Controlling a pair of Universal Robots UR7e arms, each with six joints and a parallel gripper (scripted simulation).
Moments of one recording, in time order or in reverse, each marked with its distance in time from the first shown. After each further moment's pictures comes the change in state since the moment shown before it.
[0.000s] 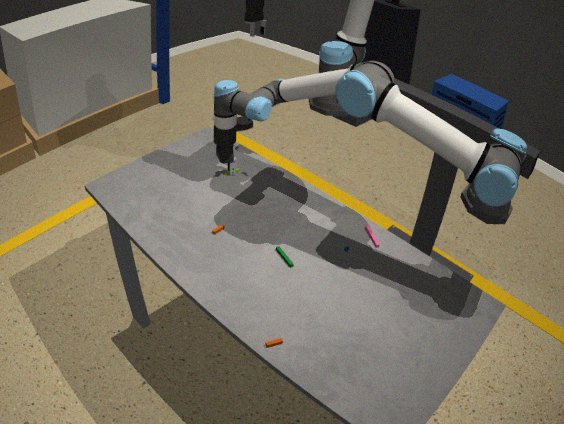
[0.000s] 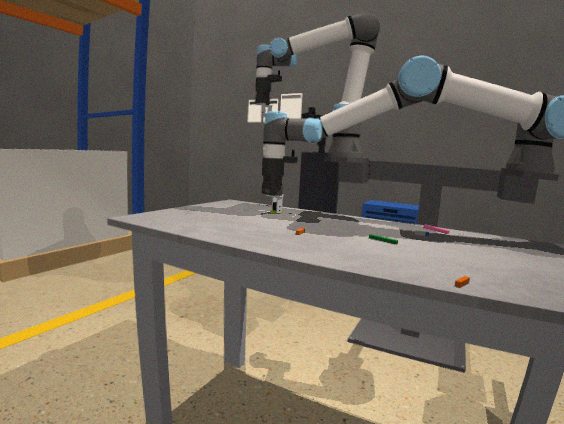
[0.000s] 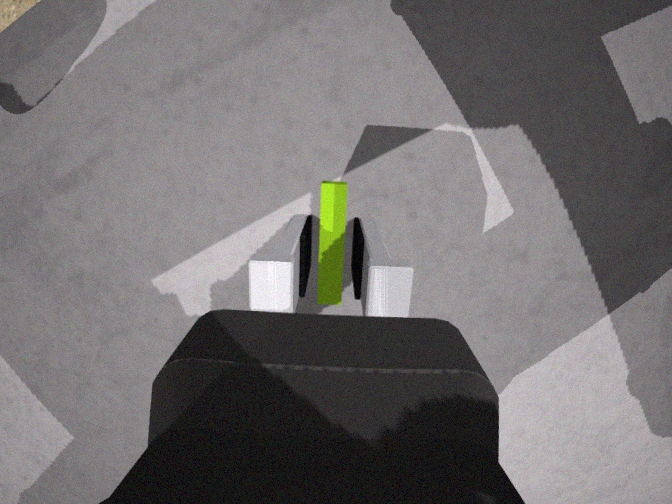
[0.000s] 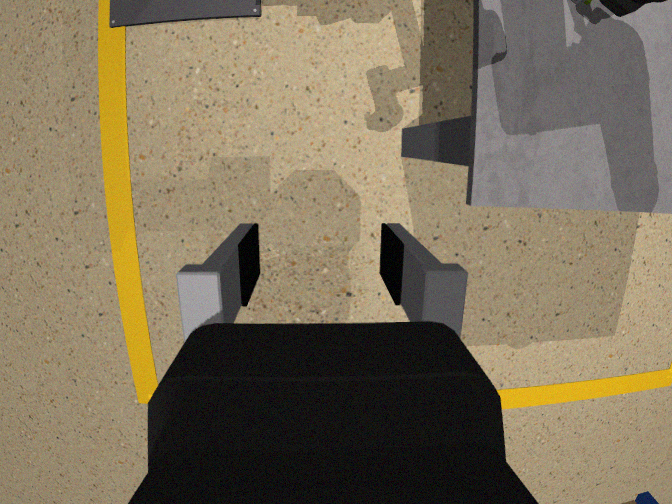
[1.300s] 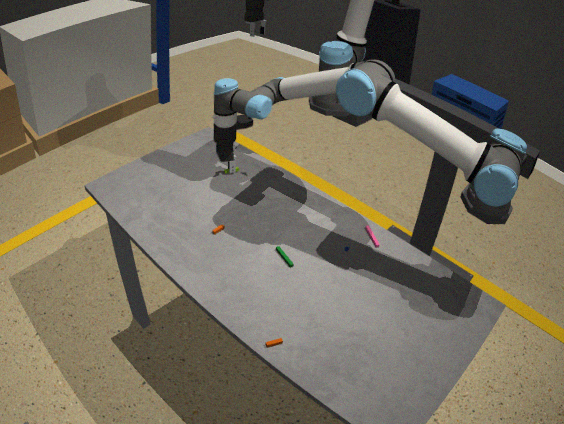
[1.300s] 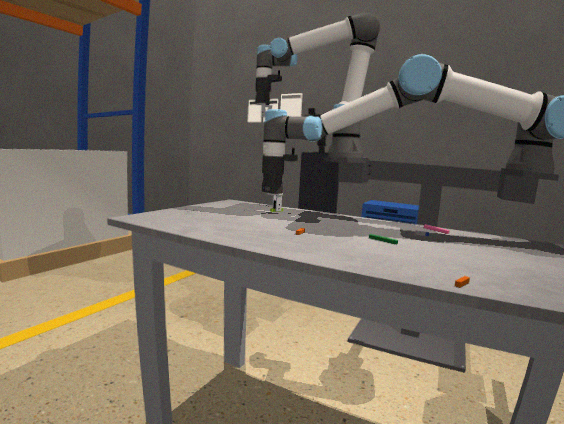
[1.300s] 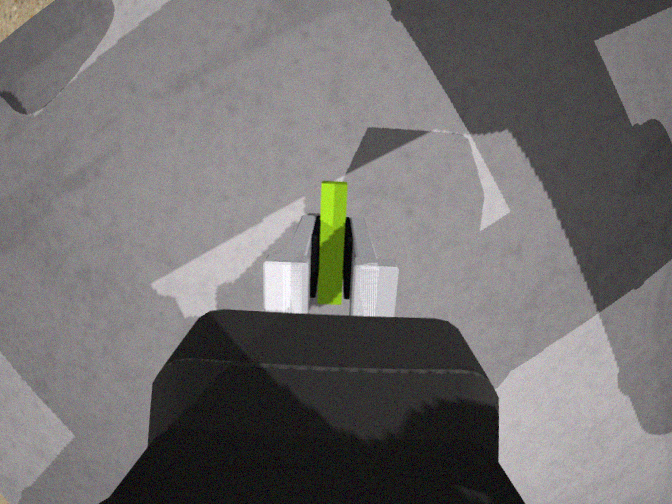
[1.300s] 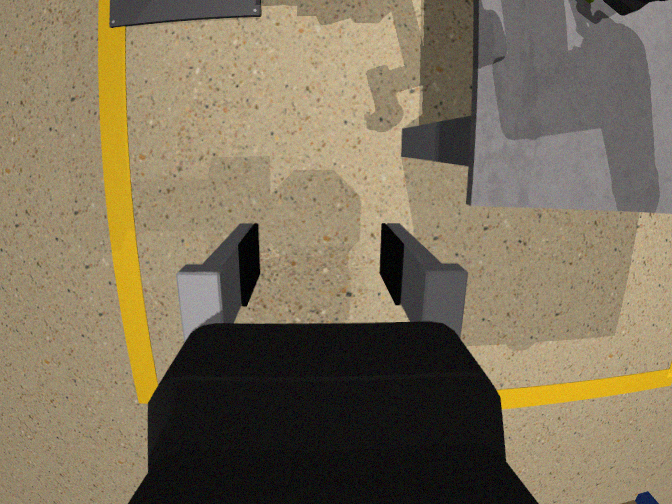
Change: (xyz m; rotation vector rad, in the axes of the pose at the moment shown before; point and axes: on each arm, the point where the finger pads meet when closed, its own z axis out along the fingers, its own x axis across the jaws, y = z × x) left arm 0.000 0.000 -0.007 0.000 0.000 0.000; right arm 0.000 0.000 0.000 0.000 0.000 0.000
